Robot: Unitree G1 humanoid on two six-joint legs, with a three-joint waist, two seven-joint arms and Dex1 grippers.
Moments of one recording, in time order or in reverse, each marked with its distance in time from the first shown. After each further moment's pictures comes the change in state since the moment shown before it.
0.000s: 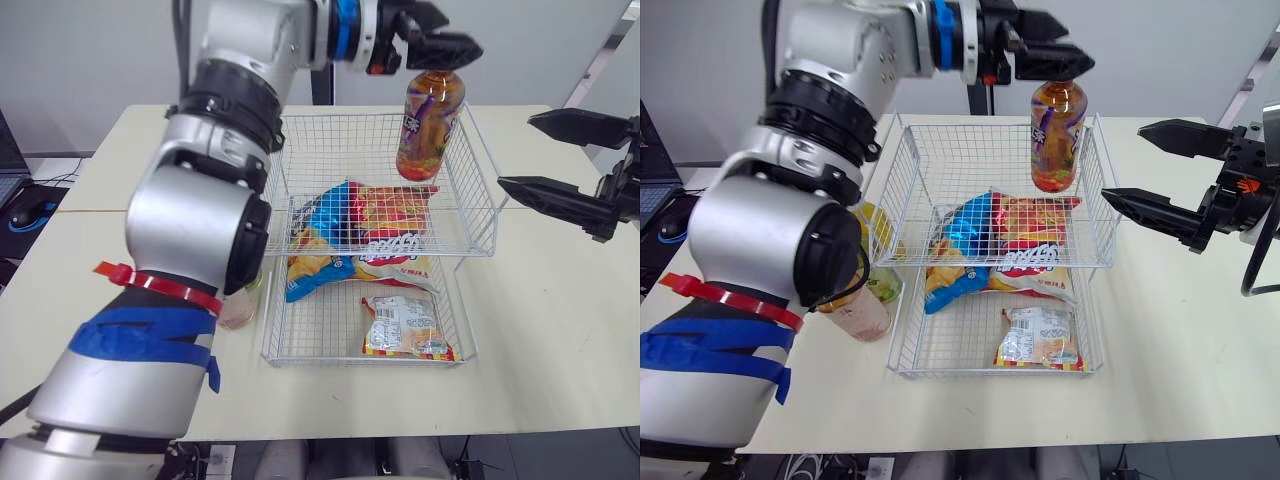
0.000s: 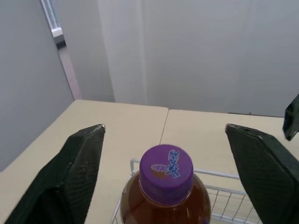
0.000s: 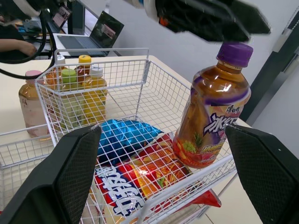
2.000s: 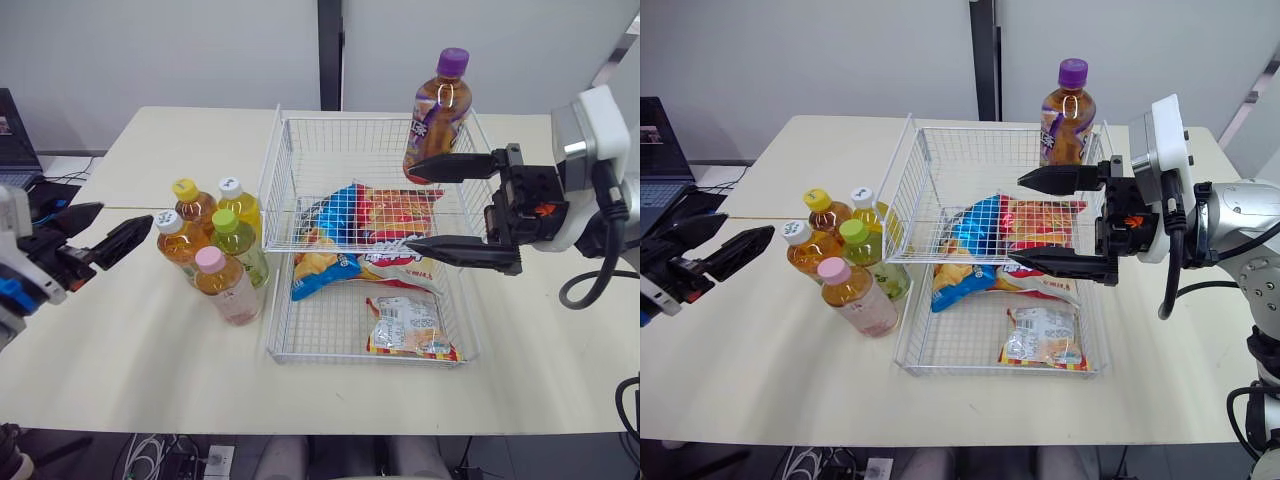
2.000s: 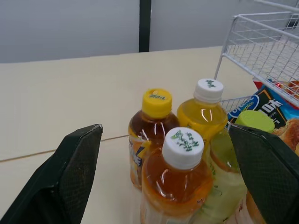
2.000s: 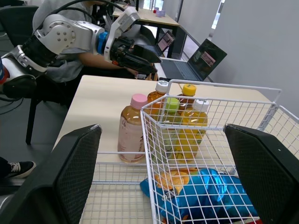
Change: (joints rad) left arm 1.664 0.482 0.801 -1.490 -0.414 0.454 0.451; right arm -0.190 0.192 0.373 0.001 -0.009 -0.108 0.149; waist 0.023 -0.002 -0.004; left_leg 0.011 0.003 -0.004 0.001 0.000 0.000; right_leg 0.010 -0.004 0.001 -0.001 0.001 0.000
